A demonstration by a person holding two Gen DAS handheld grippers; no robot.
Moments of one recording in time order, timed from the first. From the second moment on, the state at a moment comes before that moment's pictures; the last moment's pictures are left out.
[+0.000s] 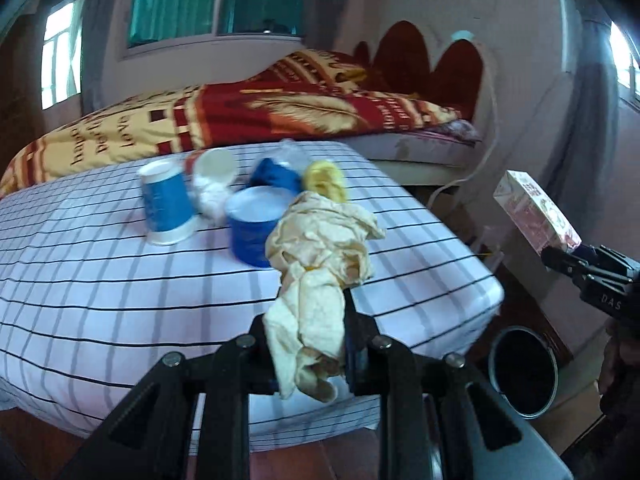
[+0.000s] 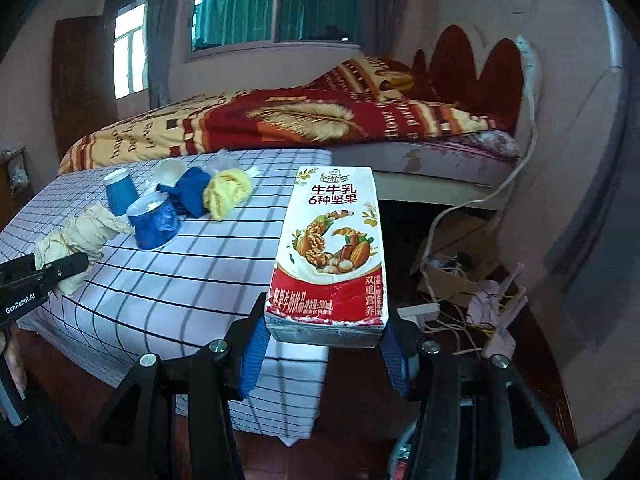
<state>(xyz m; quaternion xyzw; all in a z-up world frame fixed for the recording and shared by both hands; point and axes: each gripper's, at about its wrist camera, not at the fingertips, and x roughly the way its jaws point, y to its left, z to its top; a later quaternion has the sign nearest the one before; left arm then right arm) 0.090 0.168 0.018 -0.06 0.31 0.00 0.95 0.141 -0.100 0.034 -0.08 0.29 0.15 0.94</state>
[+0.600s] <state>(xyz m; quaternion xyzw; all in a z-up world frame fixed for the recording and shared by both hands) 0.108 0.048 0.020 -0.01 0.31 -0.12 0.94 0.107 -0.229 0.026 -0.03 0.31 0.05 0.95</state>
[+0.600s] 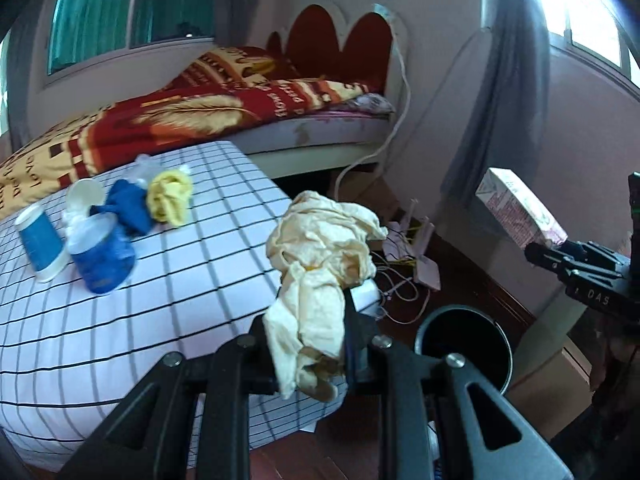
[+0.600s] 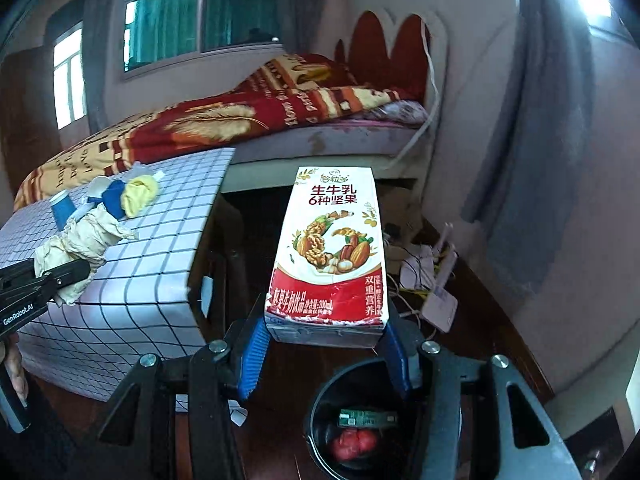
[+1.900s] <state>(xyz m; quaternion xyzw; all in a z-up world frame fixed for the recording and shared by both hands) 0.131 -0.152 -0.068 0.08 0.41 -0.31 0.85 0.080 -0.345 -0.104 -0.01 0.45 0.01 0.89</state>
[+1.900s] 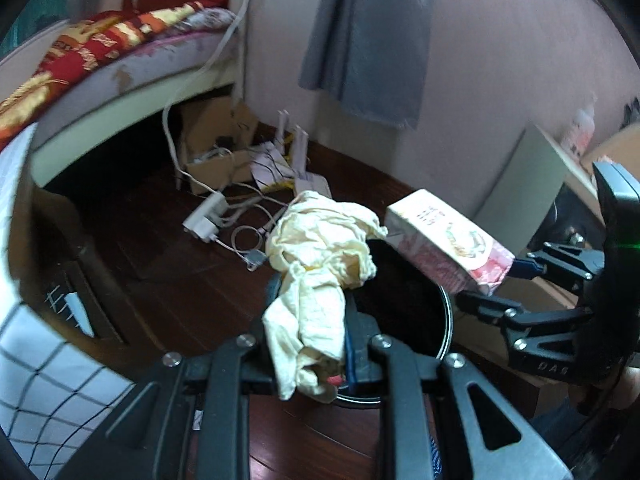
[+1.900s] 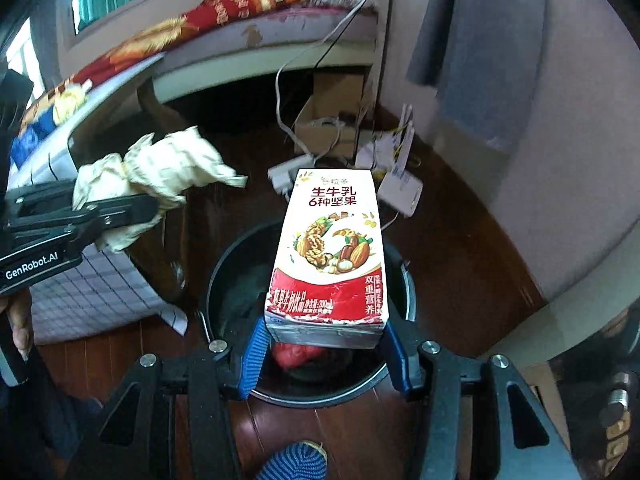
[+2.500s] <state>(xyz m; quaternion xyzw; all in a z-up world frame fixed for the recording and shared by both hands) 0.146 -0.144 -0.105 0.12 0.45 -0.23 0.85 0.114 -0.363 -0.163 -0.03 0.53 -0.05 0.84</state>
